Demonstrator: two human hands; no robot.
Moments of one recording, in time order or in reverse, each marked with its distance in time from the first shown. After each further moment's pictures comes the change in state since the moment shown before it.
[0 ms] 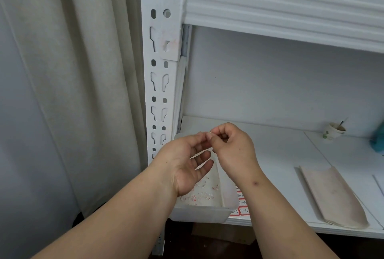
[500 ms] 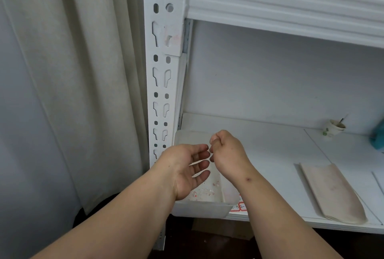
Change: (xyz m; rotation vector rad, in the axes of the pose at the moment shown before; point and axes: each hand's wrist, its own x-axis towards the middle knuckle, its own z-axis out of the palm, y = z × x) left_hand 0.007 -0.013 -0.015 0.119 0.083 -0.074; right_hand 0.001 0.016 0.011 -0.206 -0.161 0.063
